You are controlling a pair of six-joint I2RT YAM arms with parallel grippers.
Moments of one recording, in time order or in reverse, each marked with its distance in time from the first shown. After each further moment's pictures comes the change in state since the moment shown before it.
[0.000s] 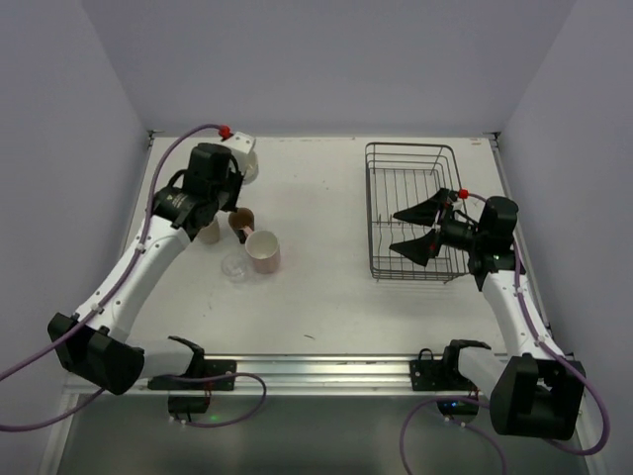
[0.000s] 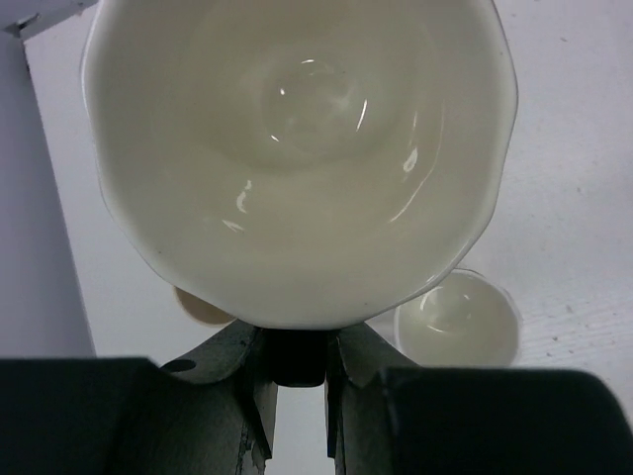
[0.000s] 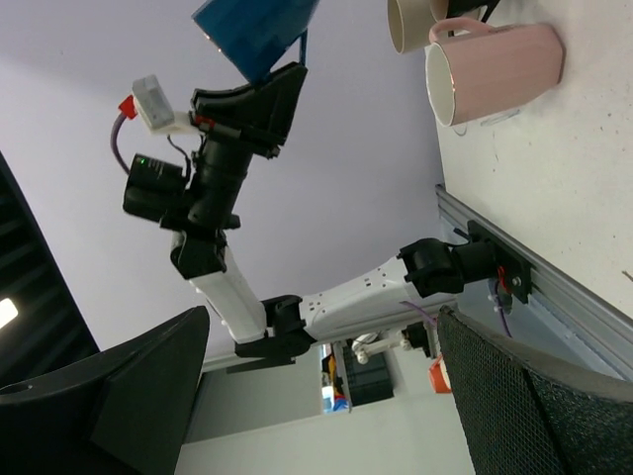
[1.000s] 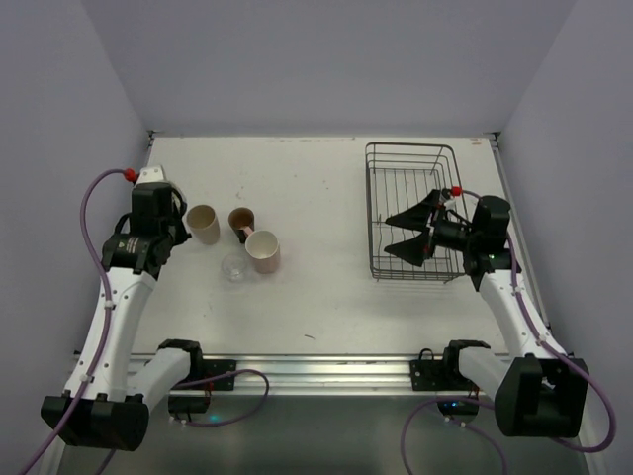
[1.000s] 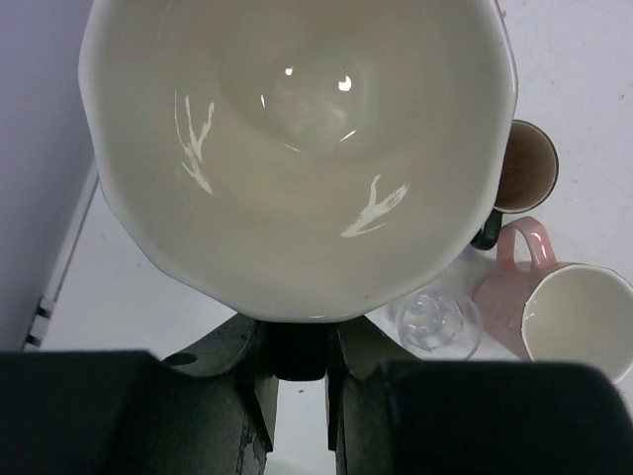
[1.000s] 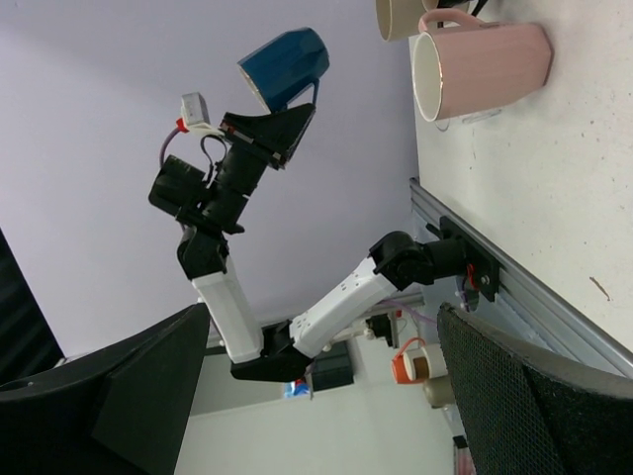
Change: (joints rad) left arm 0.392 -0.326 -0.255 -0.109 -0.066 -0.362; right arm 0.061 0.004 0.002 -0.007 0.031 -0.095
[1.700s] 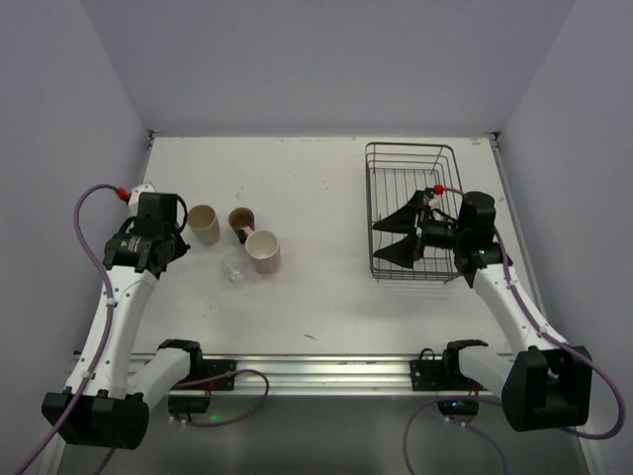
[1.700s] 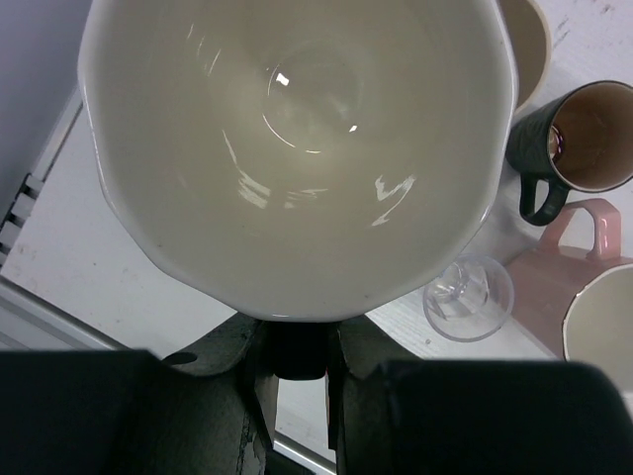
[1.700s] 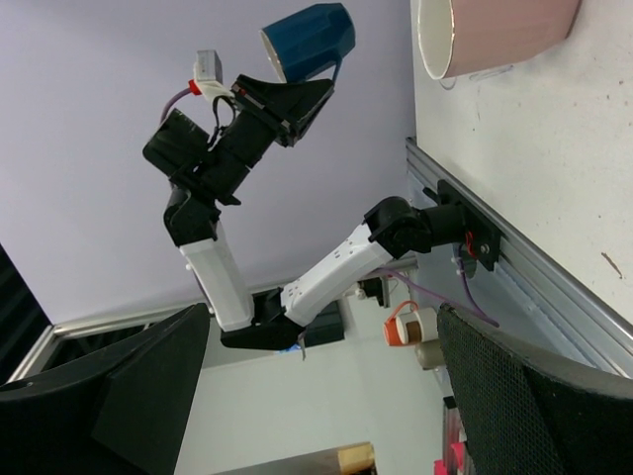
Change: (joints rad) left arm 0.000 0.007 -0.019 -0.187 -0.090 -0.230; right arm 0.107 0.040 0.023 -0.002 -0.002 -0.016
